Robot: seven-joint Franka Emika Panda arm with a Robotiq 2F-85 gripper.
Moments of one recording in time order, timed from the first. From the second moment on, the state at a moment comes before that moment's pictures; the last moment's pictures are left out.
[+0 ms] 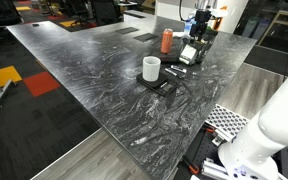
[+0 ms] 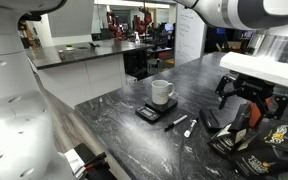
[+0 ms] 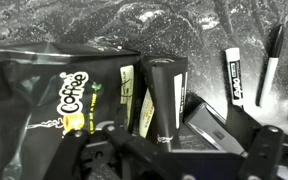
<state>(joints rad) -0.31 0.07 -0.44 -1.85 0.05 1.81 -0.62</state>
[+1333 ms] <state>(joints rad) -0.33 0.09 -0.37 -1.84 0.05 1.81 -0.47</state>
